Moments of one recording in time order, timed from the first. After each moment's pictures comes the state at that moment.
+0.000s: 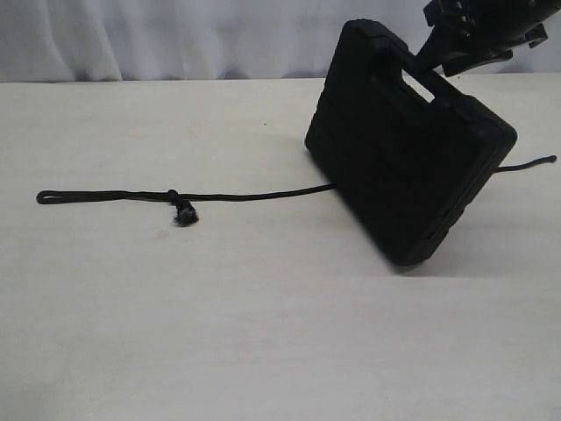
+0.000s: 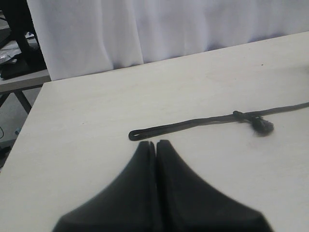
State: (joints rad) left arm -0.07 0.00 0.00 0.04 0.34 0.05; right arm -0.02 1.93 -1.73 0.44 1.15 -0.36
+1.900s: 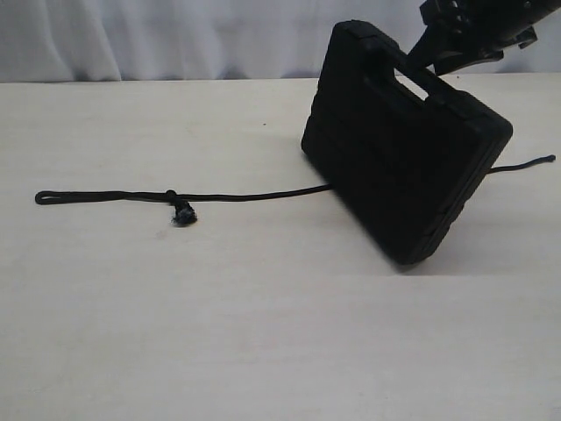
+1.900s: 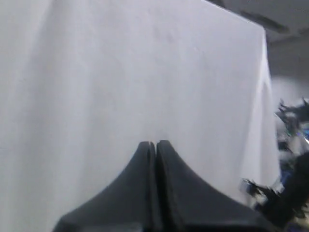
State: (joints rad) left arm -0.07 0.58 -0.46 0.66 -0.60 -0.86; right arm -0.03 1.93 -1.73 0.50 1.14 -0.41
